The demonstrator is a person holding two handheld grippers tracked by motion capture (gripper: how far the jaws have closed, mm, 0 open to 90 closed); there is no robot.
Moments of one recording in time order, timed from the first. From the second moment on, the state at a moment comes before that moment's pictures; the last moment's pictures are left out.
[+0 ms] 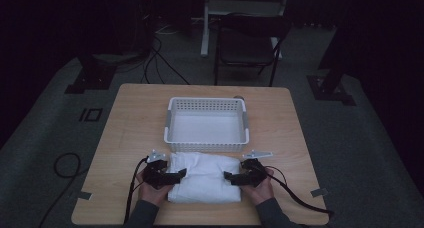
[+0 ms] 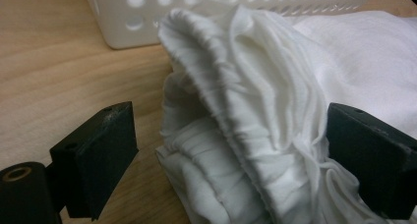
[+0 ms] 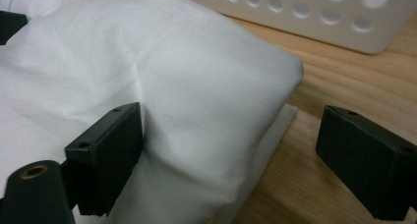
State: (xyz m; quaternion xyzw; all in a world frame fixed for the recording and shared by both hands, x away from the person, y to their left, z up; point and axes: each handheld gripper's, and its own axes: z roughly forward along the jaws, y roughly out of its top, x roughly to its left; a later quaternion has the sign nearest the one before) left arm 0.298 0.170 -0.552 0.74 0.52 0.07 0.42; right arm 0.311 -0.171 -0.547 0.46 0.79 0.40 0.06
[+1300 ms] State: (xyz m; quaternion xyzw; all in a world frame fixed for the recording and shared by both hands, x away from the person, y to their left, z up) left arm 0.294 0.165 -0.541 0.77 0.45 0.04 0.44; right arm 0.316 -0.168 -0.542 0.42 0.80 0.44 0.00
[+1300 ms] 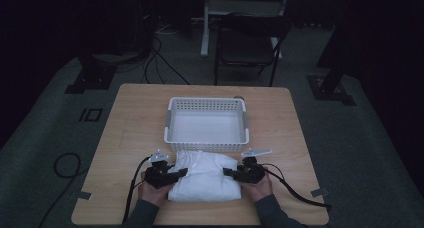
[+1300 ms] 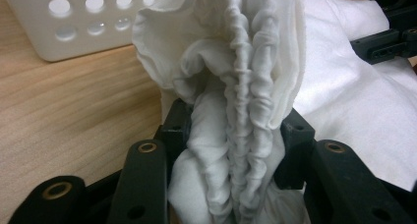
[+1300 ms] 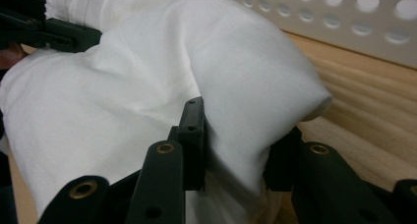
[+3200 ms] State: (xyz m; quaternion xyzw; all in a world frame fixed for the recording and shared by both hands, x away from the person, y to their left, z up) left arm 0.266 0.167 -0.495 0.76 0.41 0.10 0.49; right arm 0.292 -0.168 -0.500 0.39 0.79 0.48 0.05
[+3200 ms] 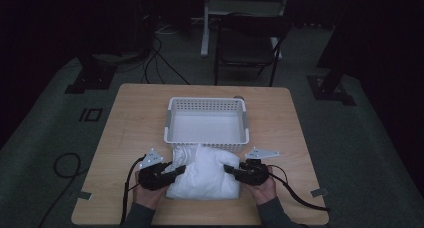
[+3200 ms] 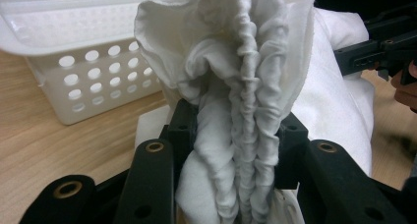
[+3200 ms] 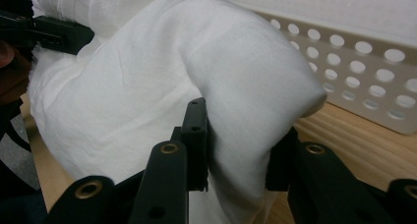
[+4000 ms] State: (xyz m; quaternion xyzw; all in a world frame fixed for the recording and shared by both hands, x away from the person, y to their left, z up) left arm 0.267 0.168 -0.475 0.76 0.40 0.11 0.50; right arm 0.293 -0.169 -0.478 0.37 0.78 0.49 0.07
